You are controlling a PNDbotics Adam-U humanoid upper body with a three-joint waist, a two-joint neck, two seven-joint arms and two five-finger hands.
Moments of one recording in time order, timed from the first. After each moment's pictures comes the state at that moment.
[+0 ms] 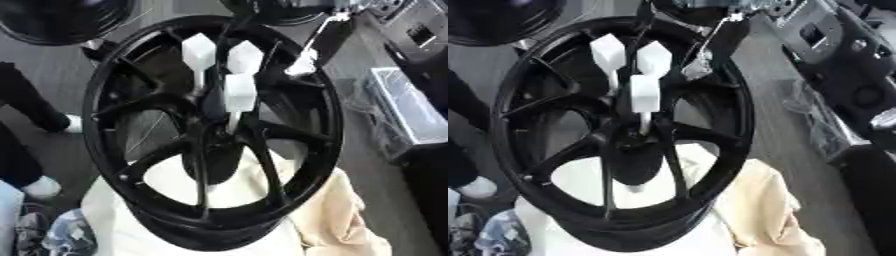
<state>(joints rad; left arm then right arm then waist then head) -0.23 0.33 0.11 -1.76 0.51 0.07 0.66 -0.80 -0.81 0.30 -1.59 0.24 -0.51 0.67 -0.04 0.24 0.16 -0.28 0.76</state>
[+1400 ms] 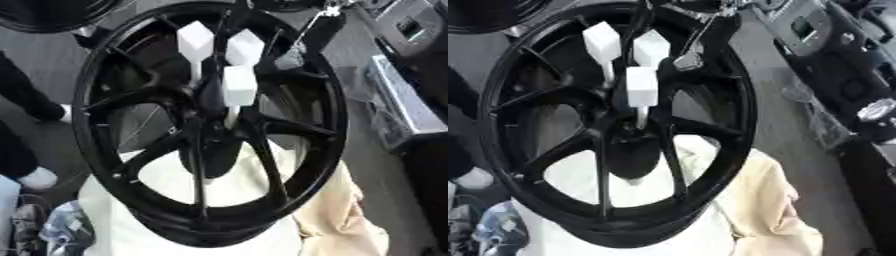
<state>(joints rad) -0.23 0.33 0.11 -1.76 0.52 0.07 0.67 -0.80 -0.81 0.28 -1.56 0.24 -0.48 0.71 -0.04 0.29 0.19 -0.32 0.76</state>
